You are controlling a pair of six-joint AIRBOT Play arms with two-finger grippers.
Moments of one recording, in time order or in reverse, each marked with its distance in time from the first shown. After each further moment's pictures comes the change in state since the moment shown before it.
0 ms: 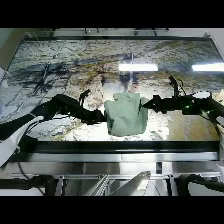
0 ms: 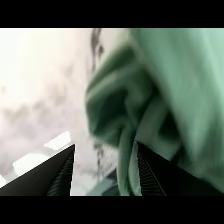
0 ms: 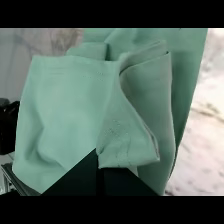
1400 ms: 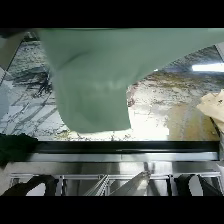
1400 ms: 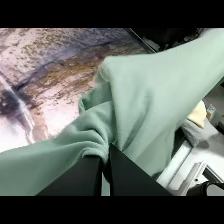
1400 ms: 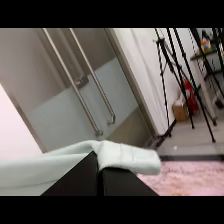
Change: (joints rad) left arm 0.364 0.476 0.925 0.009 0.516 -0.166; right arm -0.645 0.745 0.285 0.528 0.117 -0.155
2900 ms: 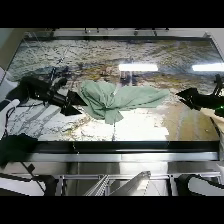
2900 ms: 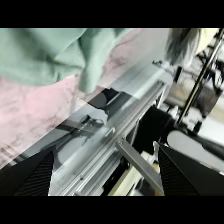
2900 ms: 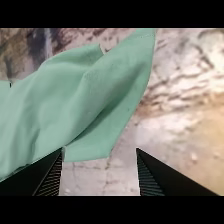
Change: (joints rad) left arm 0.010 -0.515 -0.764 0.014 -0.023 0.021; right arm 0.220 -0.699 -0.267 -0.602 -0.192 0.124
